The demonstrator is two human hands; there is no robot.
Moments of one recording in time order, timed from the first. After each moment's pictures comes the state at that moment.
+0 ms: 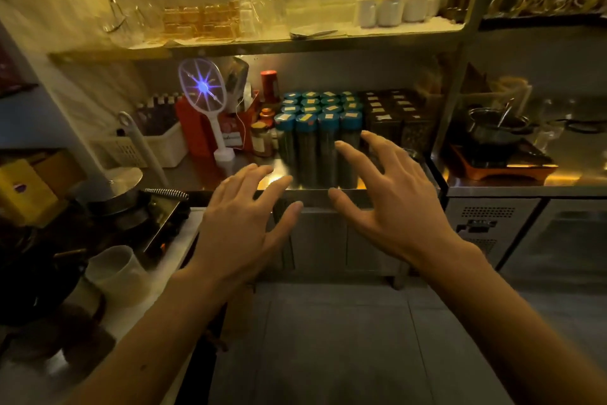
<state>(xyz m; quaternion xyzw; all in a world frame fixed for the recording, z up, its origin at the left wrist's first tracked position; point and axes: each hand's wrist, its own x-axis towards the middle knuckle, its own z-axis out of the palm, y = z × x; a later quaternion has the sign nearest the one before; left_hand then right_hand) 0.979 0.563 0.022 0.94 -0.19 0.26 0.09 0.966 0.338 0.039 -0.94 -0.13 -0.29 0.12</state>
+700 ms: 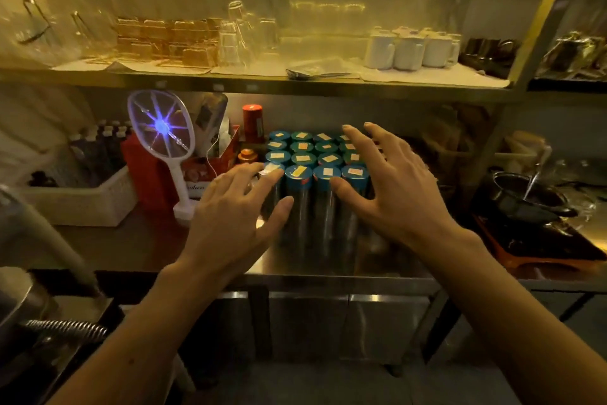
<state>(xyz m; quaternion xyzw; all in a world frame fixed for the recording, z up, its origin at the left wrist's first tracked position) 1.329 0.570 0.037 0.93 -0.21 0.28 0.15 1.311 0.335 0.077 -0.94 -0.11 -0.30 0.10</state>
